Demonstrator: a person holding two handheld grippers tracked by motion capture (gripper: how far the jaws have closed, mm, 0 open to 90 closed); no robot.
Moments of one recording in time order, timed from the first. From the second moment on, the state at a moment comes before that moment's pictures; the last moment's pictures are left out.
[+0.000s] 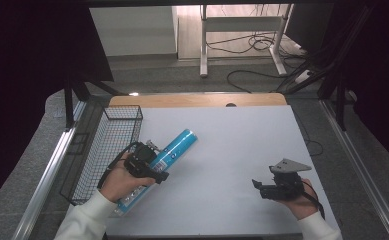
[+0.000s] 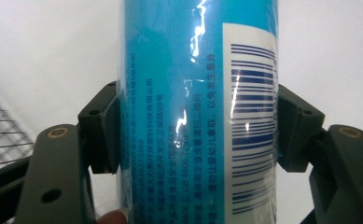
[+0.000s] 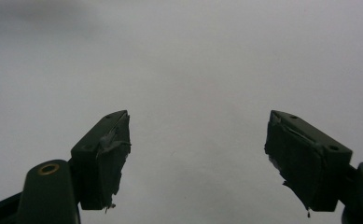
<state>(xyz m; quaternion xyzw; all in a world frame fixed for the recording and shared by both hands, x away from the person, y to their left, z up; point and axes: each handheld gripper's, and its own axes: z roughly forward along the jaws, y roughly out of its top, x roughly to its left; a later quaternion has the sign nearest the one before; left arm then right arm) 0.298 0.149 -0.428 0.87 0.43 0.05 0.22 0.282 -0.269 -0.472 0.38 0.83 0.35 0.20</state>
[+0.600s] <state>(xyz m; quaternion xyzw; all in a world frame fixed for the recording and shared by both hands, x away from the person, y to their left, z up) 0.304 0.184 -0.398 0.85 0.46 0.08 0.24 0.283 -0.272 -0.473 0.39 0.83 0.35 0.20</state>
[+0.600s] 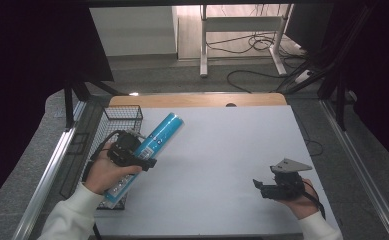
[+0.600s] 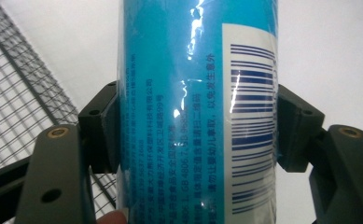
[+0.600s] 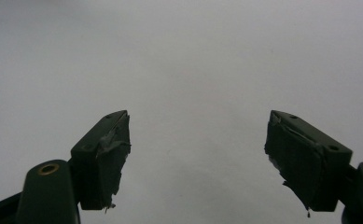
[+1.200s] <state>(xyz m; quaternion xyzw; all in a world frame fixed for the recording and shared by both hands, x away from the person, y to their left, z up) 0.312 0.232 -0.396 0.81 0.52 0.09 0.25 0.284 -0.272 -0.475 0.39 0.83 0.35 0.20</state>
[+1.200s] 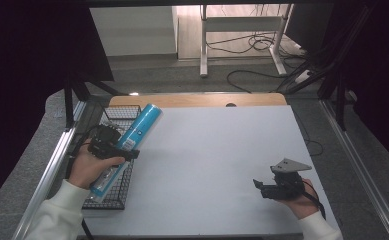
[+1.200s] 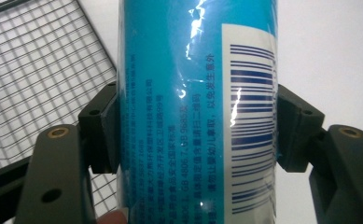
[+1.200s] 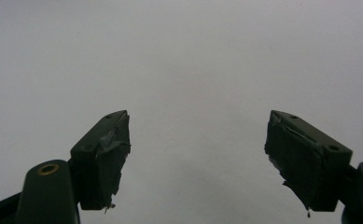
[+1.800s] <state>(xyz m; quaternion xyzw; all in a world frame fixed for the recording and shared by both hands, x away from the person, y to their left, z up) 0.319 0.270 -0.405 0.78 0.56 0.10 0.24 0.284 -0.273 -0.475 0.39 0.83 0.34 0.20</state>
